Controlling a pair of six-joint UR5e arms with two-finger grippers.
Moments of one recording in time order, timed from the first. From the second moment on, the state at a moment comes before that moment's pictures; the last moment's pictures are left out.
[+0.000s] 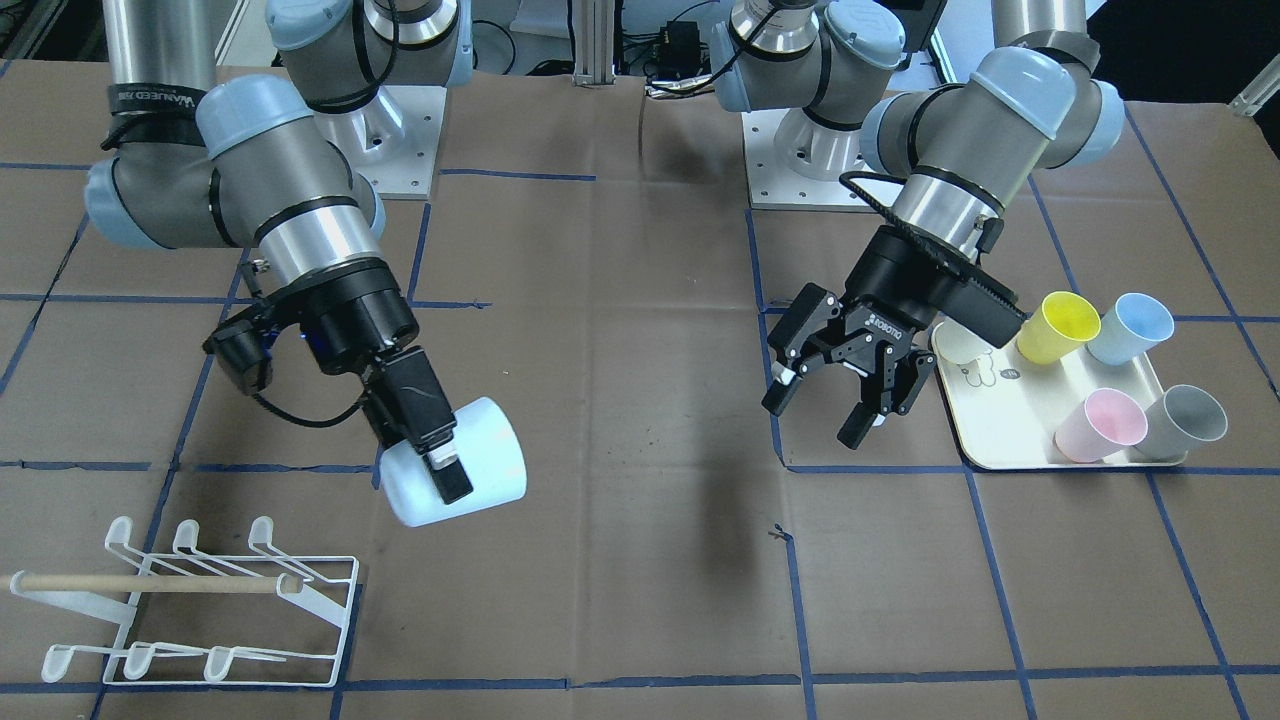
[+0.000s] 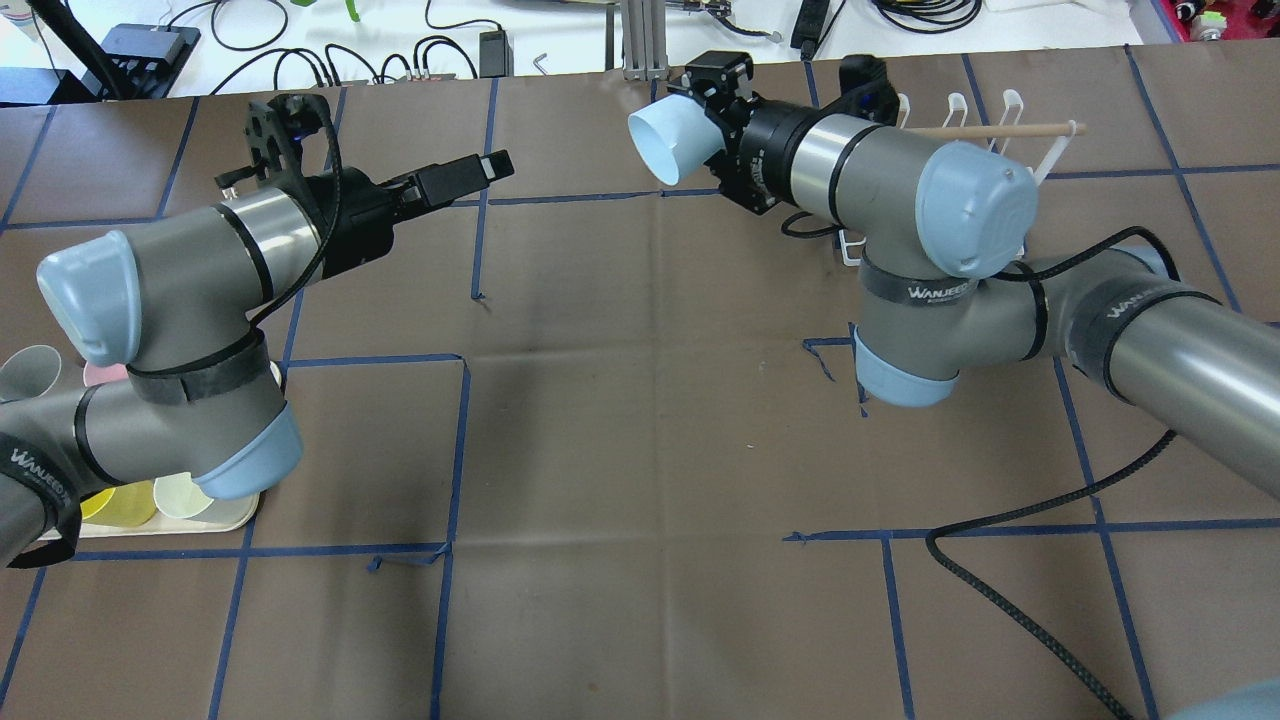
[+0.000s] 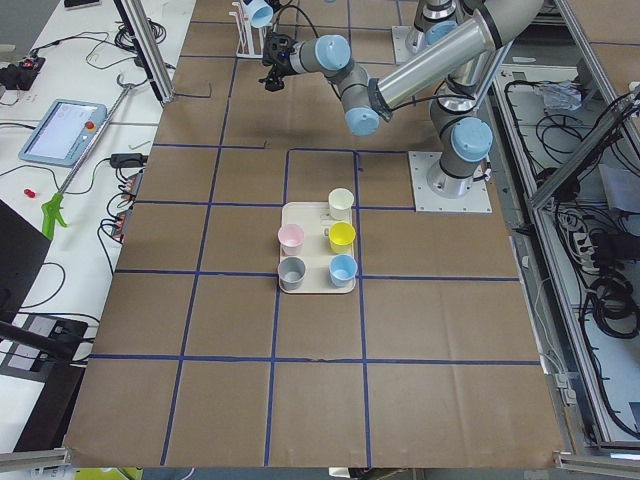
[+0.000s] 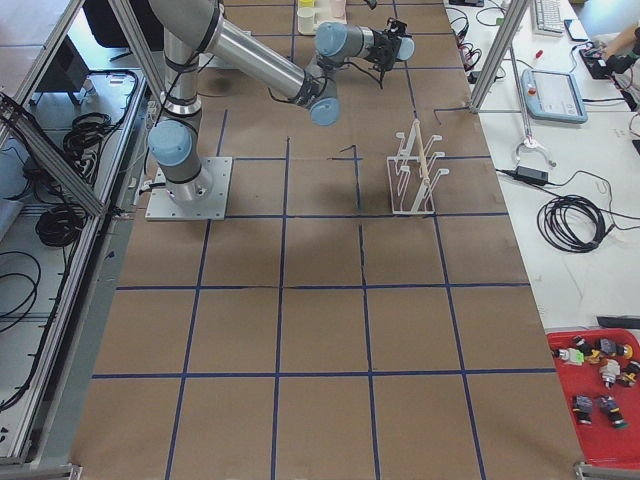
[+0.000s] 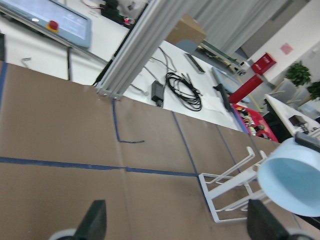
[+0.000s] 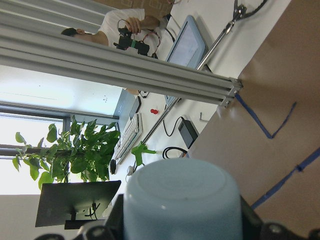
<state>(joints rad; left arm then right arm) -1.43 -1.67 -2.03 -0.33 1.04 -0.21 1.59 -1.24 1.90 -3.34 -1.12 1.09</state>
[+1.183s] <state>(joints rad) -1.52 -1.62 -1.45 -1.66 1.52 -0.03 1.44 -1.02 1.74 -3.50 -1.40 0.15</state>
